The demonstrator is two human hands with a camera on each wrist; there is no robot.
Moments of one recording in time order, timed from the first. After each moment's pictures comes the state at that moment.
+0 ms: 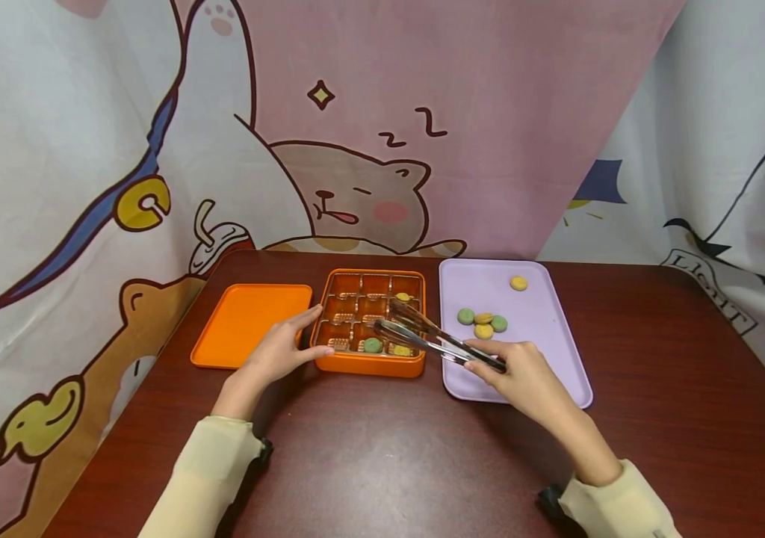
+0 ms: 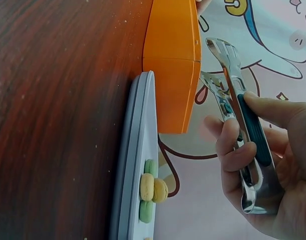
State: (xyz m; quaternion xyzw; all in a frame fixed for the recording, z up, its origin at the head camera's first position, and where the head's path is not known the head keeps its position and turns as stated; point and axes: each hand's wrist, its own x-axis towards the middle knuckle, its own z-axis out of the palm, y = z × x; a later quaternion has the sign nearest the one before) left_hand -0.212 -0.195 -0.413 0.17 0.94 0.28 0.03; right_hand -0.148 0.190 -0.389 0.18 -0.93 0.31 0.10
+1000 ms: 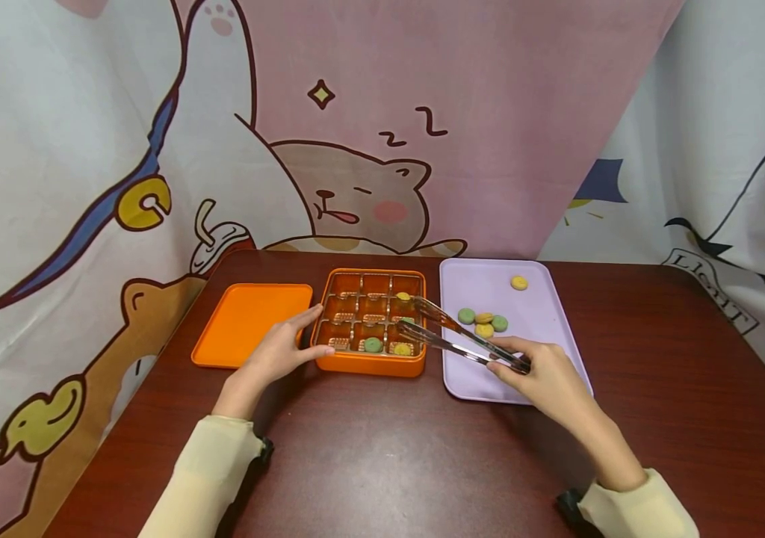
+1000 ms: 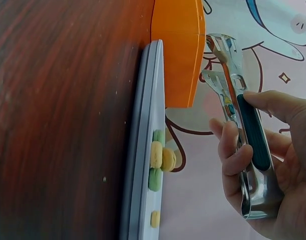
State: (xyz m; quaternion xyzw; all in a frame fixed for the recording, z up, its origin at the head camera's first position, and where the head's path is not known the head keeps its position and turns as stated) left_hand -0.213 -0.196 -0.414 0.17 0.94 0.28 0.03; right_hand -0.145 0.214 -0.392 0.14 -0.94 0.29 0.12
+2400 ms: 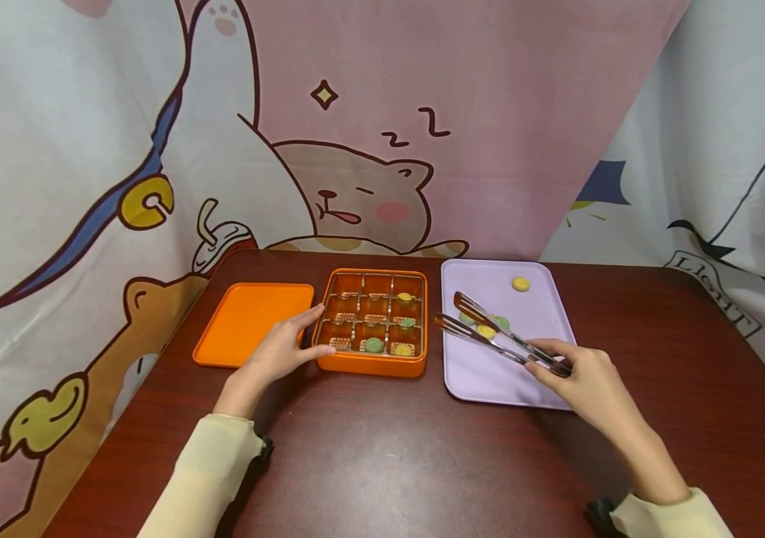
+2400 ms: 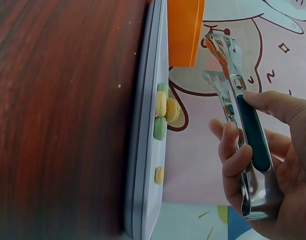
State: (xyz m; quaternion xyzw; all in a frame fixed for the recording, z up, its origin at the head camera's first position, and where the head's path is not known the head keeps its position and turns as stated) left_hand -0.213 -0.196 -0.414 0.17 0.94 0.28 0.04; right_hand -0.137 0.256 -0.390 0.09 -0.95 0.28 0.13
